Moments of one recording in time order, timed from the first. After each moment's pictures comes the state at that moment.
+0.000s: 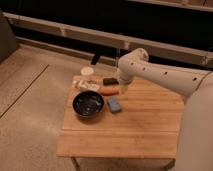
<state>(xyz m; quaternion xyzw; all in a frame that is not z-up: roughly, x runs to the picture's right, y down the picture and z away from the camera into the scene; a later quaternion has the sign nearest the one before) 0.081 -0.022 0.825 -0.16 -0.10 -0.11 0.98</state>
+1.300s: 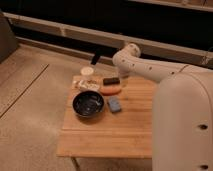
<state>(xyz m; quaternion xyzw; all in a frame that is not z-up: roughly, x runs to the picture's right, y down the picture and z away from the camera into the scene) 0.084 -0.049 0.905 -0.16 -0.04 -0.09 0.98</state>
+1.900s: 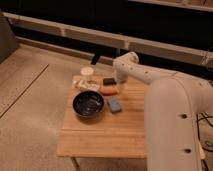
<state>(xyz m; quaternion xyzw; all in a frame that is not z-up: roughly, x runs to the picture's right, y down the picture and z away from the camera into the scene) 0.096 -0.015 0.954 -0.21 -0.05 -0.08 0.97</state>
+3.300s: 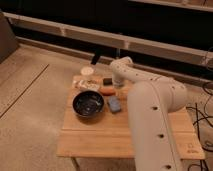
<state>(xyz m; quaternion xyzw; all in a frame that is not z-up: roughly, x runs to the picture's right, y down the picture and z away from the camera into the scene) 0.082 0.020 0.998 -0.28 -0.07 -0.11 0.95</state>
